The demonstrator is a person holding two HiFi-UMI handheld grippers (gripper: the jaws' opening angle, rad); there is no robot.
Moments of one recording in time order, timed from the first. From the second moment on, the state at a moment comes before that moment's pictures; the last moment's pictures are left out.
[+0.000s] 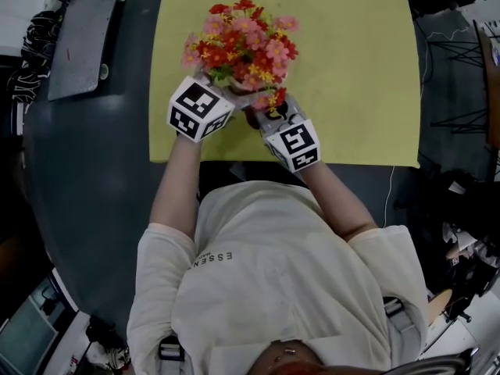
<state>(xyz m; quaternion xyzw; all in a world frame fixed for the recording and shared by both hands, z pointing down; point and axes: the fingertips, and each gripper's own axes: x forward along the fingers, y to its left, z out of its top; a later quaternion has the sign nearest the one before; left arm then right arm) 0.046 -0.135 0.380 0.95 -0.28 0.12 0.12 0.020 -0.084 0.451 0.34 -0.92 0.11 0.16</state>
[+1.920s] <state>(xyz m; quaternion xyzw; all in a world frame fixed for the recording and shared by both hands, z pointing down) 0.058 -0.109 0.344 0.97 -0.21 0.07 0.14 0.000 -0.067 0.426 0.25 -0.96 0.11 0.04</state>
